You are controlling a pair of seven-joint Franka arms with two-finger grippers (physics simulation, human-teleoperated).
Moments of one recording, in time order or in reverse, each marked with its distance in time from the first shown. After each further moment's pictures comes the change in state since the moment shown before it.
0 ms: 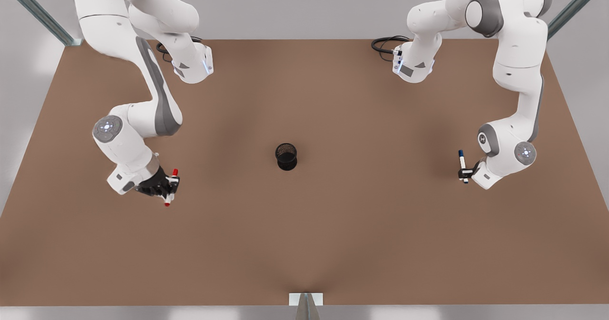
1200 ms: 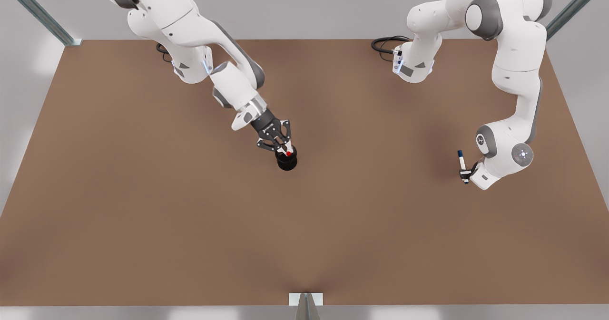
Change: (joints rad) left arm -0.001 0.021 0.001 0.003 0.010 0.016 -0.005; right arm 0.426 0.015 0.098 -0.414 -0.092 1.094 0.296
